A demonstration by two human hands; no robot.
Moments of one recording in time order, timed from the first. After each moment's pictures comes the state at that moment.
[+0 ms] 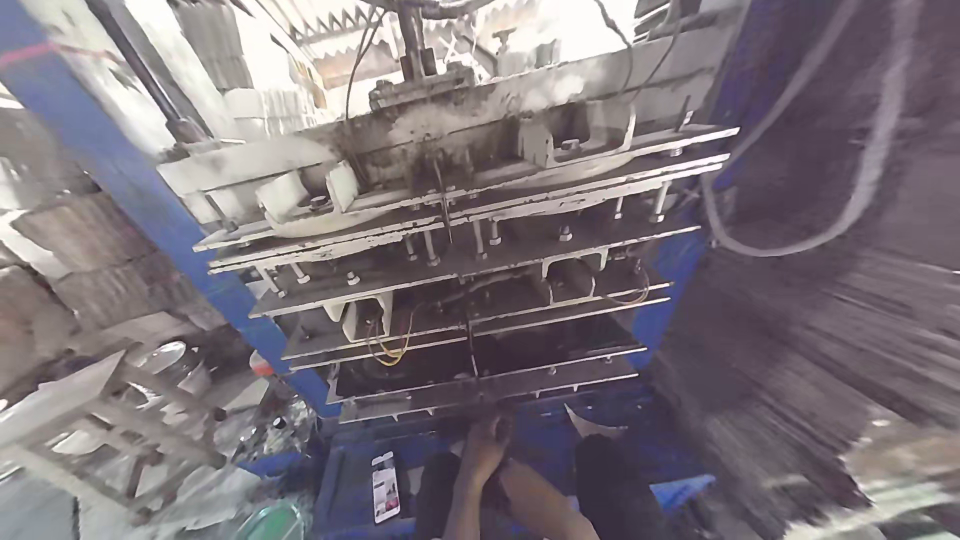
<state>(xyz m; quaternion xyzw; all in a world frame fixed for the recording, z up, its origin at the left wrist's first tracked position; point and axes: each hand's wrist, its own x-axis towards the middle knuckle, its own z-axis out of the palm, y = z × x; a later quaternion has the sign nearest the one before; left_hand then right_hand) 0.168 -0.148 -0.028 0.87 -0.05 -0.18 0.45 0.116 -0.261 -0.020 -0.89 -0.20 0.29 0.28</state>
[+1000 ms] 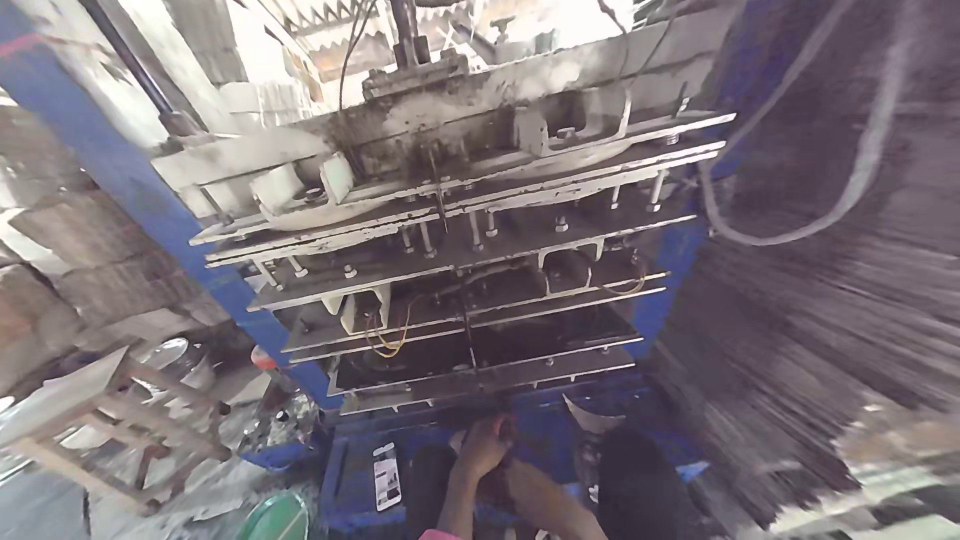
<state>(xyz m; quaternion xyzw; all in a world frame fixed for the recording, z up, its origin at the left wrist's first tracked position) 0.168 -0.144 -0.033 0.88 -0.13 -0.25 0.38 0.104 -0.269 -0.024 -0.89 -0.22 0.28 0.30</state>
